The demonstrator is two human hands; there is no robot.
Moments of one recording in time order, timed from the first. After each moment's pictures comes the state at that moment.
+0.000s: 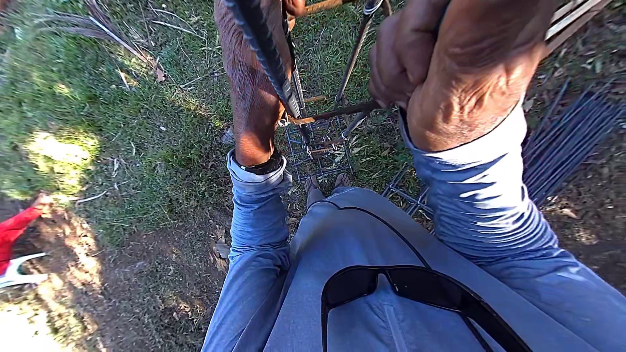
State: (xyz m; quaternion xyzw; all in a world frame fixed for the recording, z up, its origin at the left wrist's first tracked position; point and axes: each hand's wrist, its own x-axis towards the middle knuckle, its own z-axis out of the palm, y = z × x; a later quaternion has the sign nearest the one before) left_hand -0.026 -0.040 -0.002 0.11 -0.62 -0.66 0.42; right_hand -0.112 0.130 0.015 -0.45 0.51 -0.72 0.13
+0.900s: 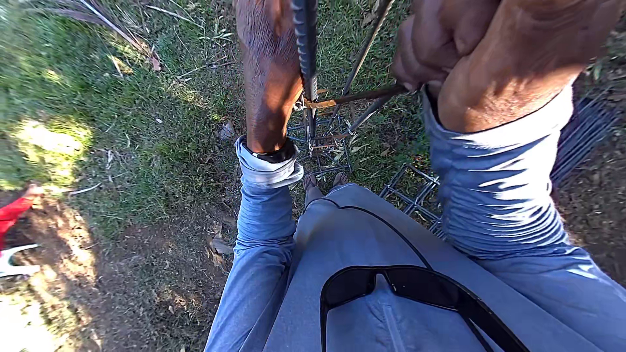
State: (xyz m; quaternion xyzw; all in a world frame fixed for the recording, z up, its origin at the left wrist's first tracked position) left_hand -0.032 -0.035 0.001 0.18 -0.72 -0.53 0.41; right_hand -0.140 0.120 0.013 -0.46 0.49 -0.73 0.14
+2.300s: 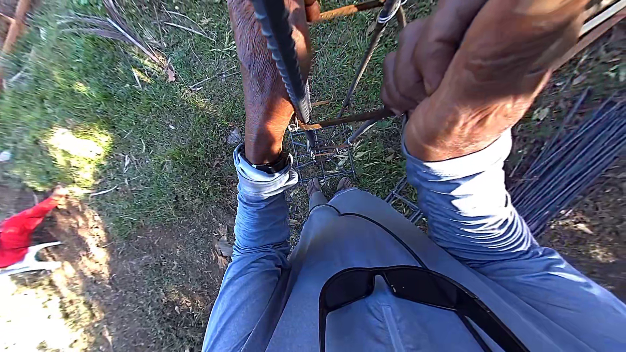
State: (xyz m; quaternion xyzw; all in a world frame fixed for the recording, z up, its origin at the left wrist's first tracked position) left_hand -0.060 -0.021 0.009 0.14 -0.71 -0.54 0.44; right_hand -0.135 0.141 0.012 -0.42 0.50 -0.75 0.06
